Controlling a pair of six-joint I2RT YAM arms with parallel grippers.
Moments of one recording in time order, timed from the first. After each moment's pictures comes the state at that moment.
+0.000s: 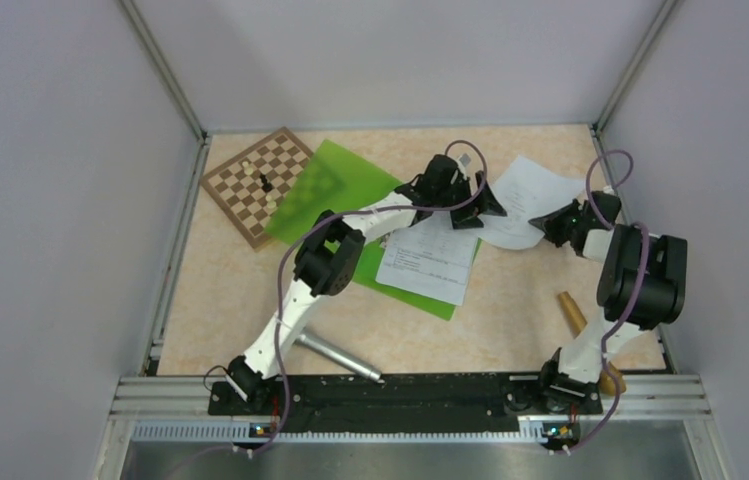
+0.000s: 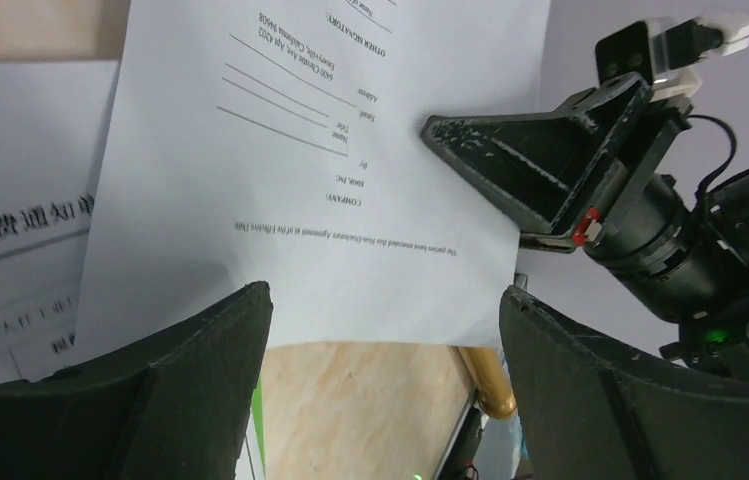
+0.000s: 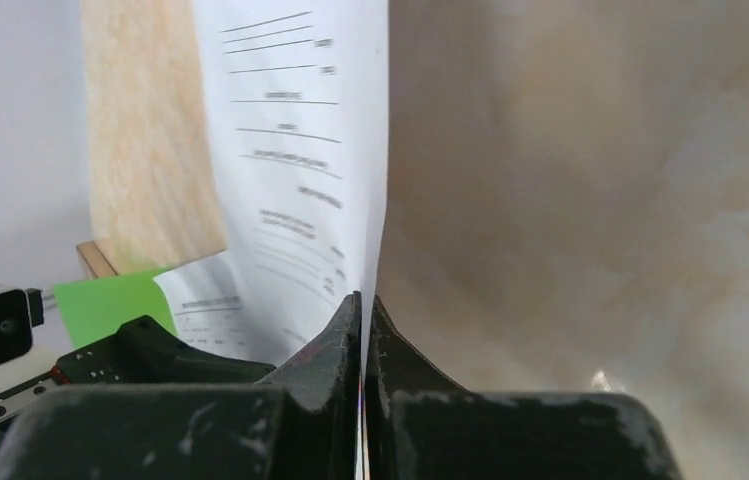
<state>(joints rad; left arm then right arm) -0.74 2.60 2.14 -0.03 0.53 -1.02 -0.30 1.79 0.79 0.28 -0.43 0.85</state>
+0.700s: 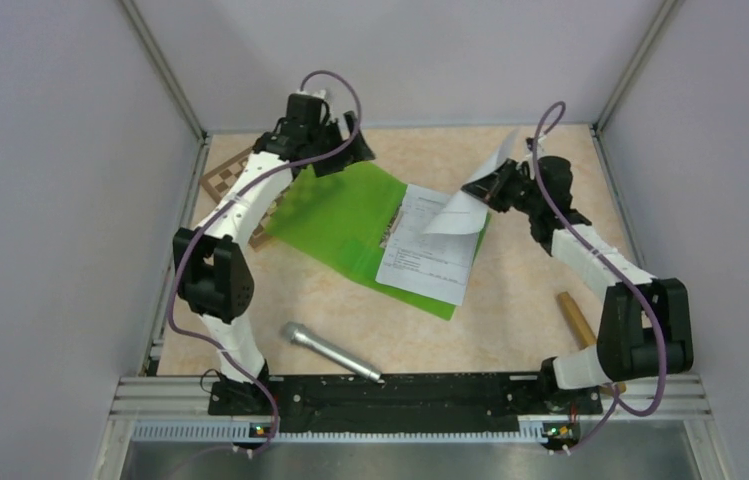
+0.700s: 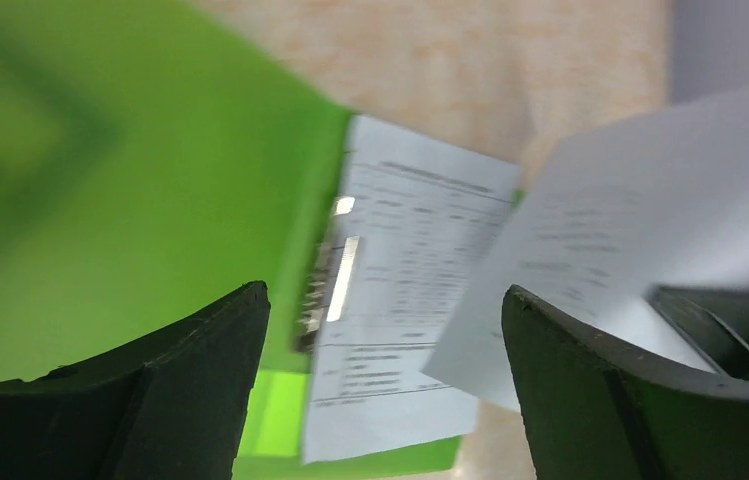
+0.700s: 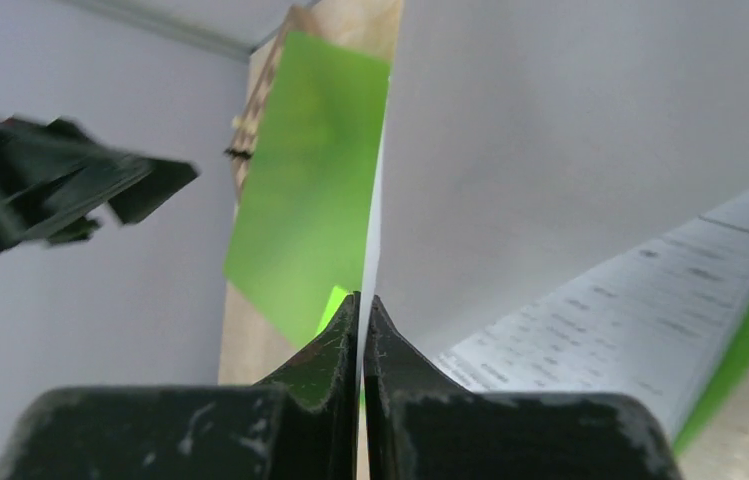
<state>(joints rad) -0.38 1.86 1.78 -0.51 0.29 -0.60 0.07 1.42 0.87 0.19 -0.50 0.79</state>
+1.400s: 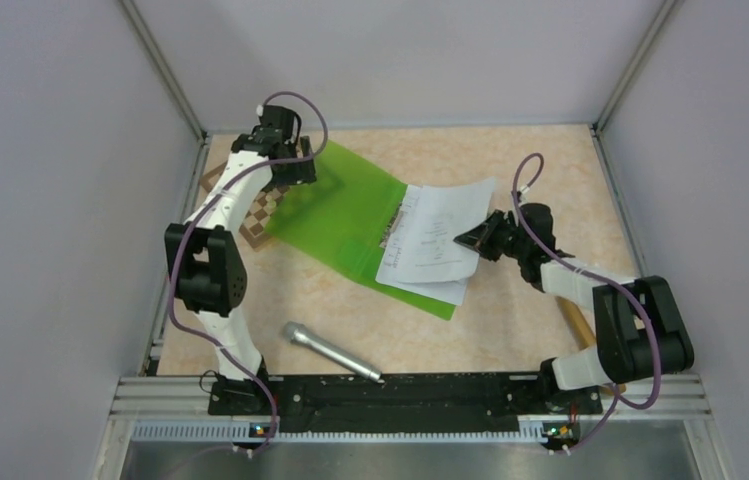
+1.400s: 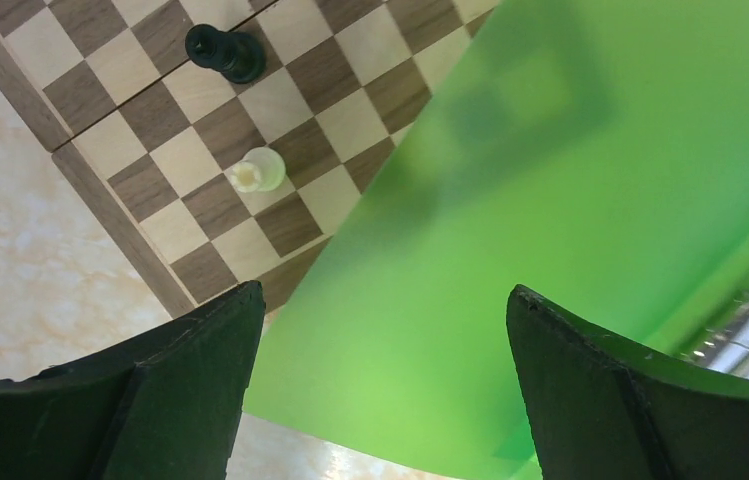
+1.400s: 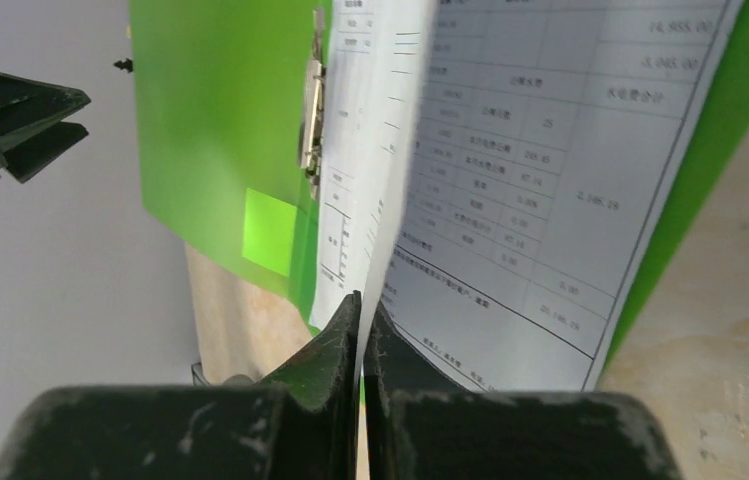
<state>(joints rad) -0.18 1.85 1.69 -0.78 -0.19 -0.33 0.19 1.42 0.57 0.34 -0.47 0.88</state>
